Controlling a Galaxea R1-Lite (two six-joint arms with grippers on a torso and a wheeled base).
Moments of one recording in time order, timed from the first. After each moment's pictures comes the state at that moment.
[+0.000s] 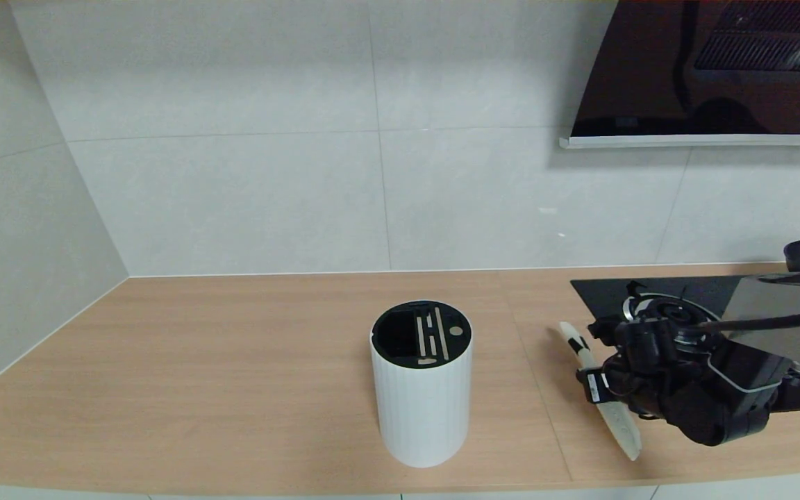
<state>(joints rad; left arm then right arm) 0.00 0.00 0.00 0.00 0.00 0.02 0.21 2.30 -0.75 -0.91 -0.11 -0.01</state>
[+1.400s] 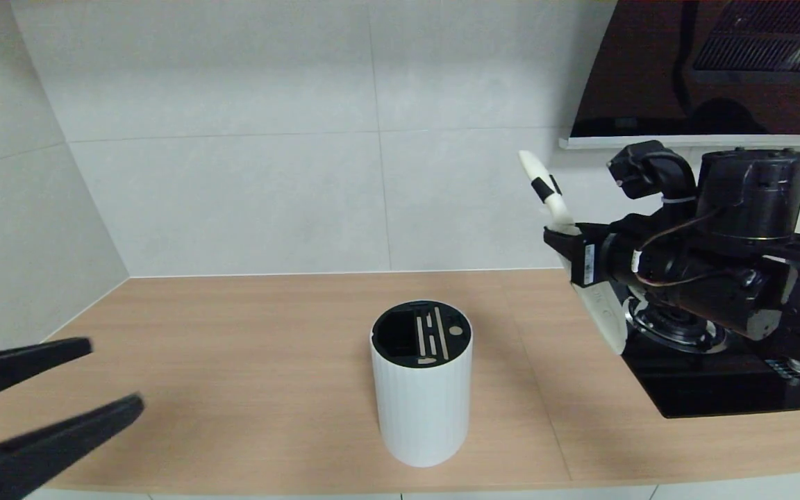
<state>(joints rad) -0.12 0.89 -0.64 -0.01 -0.51 -0.03 0.56 1.65 -0.95 -0.59 -0.19 -0.03</state>
